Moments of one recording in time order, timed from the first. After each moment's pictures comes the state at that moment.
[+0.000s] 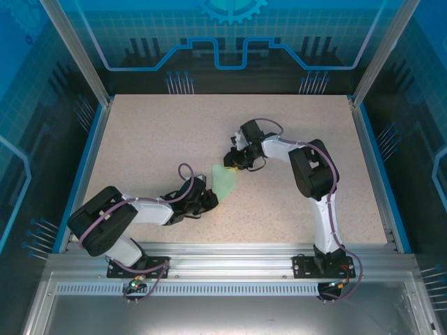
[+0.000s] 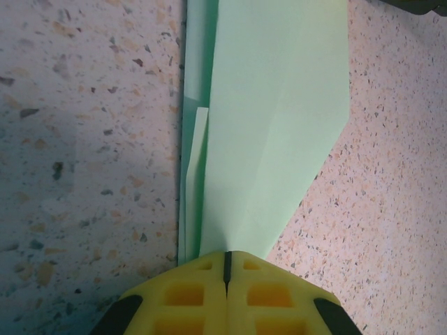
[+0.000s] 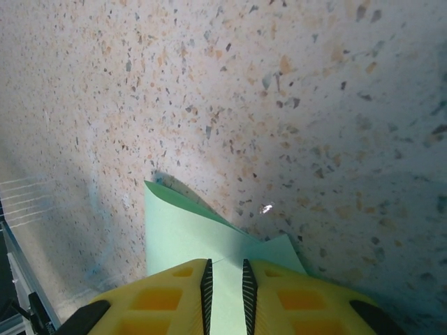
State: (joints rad) left arm -0.68 1.53 0.44 0.29 0.09 -1.01; right arm 0.46 2.21 1.50 -0.42 -0.60 0.50
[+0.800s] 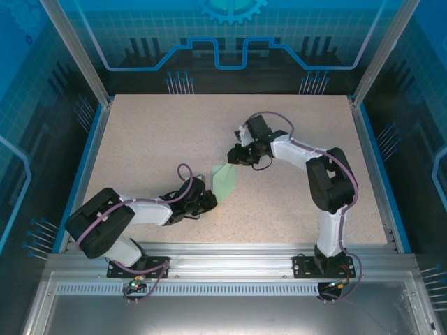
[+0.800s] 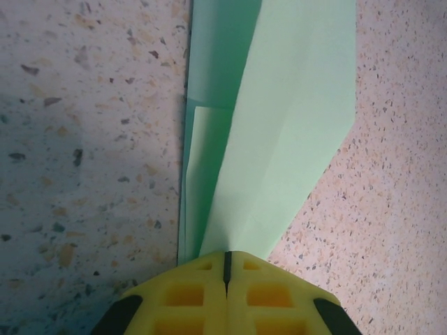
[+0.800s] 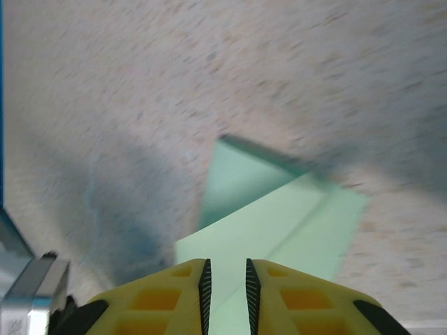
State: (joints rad) left arm -0.68 1.51 0.44 0.24 0.09 -1.00; right arm 0.50 1.96 1.37 -0.44 -0.54 0.45
